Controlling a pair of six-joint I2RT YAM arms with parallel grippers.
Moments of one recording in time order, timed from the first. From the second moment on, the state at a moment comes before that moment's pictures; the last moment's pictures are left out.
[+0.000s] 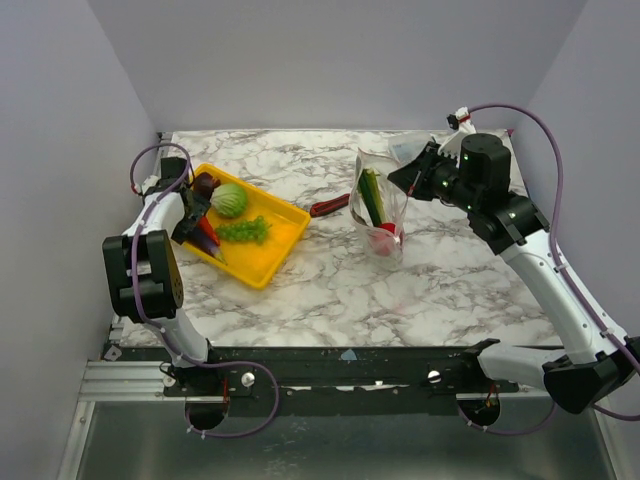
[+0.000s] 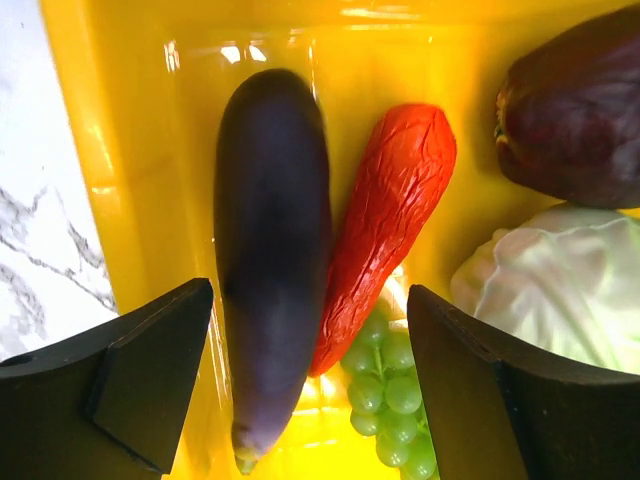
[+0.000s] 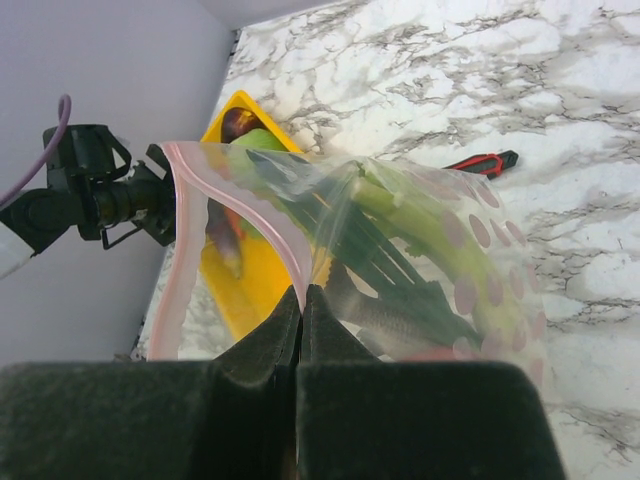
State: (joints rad) left arm 0.16 1.72 1.21 -0.55 -0.26 -0.84; right arm 0.45 1.19 1.36 -0.47 -0.14 0.56
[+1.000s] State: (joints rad) left arm 0.16 1.76 1.27 -0.68 -0.26 -0.89; right arm 0.45 1.18 1.36 -0.47 -0.14 0.57
